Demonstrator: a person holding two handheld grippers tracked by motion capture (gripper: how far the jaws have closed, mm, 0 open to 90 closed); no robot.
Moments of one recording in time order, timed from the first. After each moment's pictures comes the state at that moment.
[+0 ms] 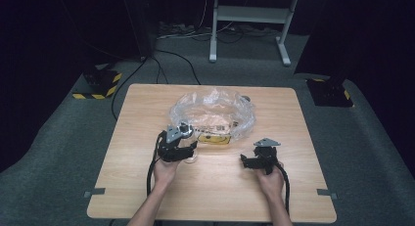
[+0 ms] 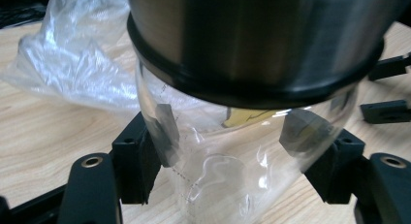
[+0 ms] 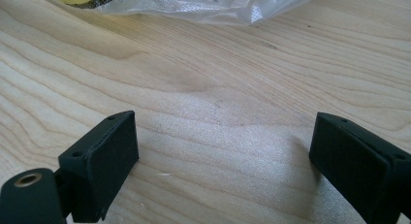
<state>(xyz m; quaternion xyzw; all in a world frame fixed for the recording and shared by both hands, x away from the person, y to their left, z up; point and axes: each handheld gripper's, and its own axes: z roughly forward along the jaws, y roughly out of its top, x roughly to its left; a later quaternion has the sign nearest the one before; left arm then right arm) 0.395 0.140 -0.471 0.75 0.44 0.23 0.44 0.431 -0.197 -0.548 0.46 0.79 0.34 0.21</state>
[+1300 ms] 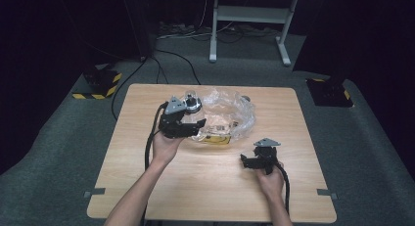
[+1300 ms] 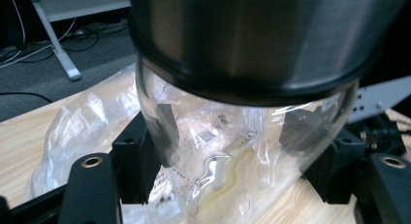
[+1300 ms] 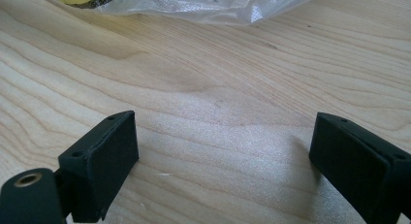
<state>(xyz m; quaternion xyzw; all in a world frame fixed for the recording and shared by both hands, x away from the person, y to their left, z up) 0.422 0.130 -0.370 0.76 0.37 0.20 0.49 0.431 -0.197 -0.548 0.46 0.79 0.34 0.21</state>
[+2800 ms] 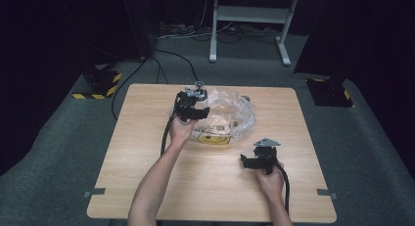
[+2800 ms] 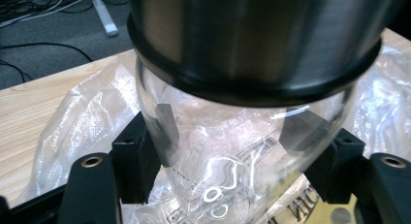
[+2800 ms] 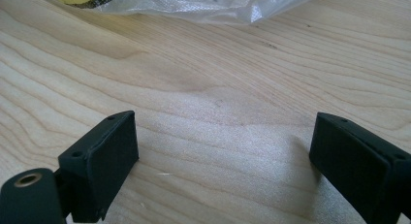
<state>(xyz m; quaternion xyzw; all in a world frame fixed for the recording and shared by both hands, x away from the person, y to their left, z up) 0.523 0.101 -0.433 0.76 0.46 0.22 0.40 0.431 -0.197 -0.548 0.46 0.79 0.34 0.21</state>
